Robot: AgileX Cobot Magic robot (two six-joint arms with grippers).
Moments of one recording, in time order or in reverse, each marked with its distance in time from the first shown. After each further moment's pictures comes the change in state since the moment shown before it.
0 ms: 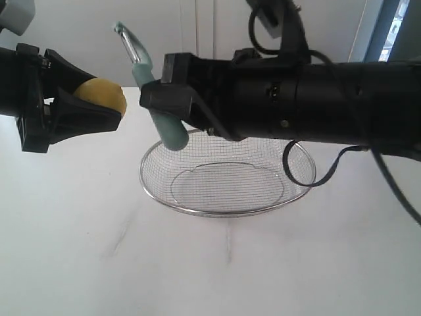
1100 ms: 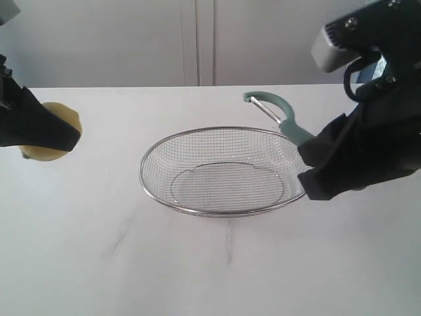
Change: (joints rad) left arm 0.000 -0.076 -0.137 0.511 0.185 -0.838; right arm 0.000 -0.287 -0.046 -1.786 0.264 1.098
